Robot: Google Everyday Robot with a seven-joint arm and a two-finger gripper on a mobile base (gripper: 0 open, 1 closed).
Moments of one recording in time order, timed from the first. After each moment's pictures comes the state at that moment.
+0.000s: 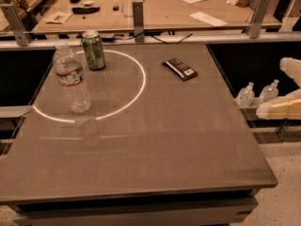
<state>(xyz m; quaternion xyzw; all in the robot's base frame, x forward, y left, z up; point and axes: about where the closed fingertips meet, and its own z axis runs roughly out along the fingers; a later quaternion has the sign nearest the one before) 0.464 -0.254 0.966 -0.35 0.71 0.25 0.56</state>
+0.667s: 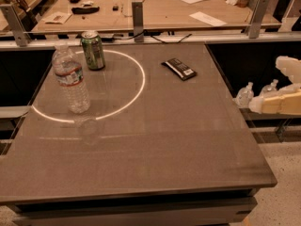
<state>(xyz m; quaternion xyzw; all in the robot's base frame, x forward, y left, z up) 0.472 -0.245 0.972 -0.33 0.71 0.26 0.57</state>
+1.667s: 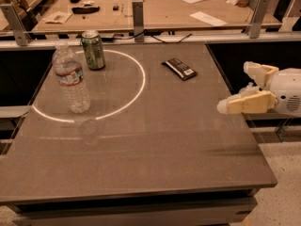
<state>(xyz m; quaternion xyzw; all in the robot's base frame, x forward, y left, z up) 0.510 -0.205 0.930 -0.35 0.71 0.27 0.54</state>
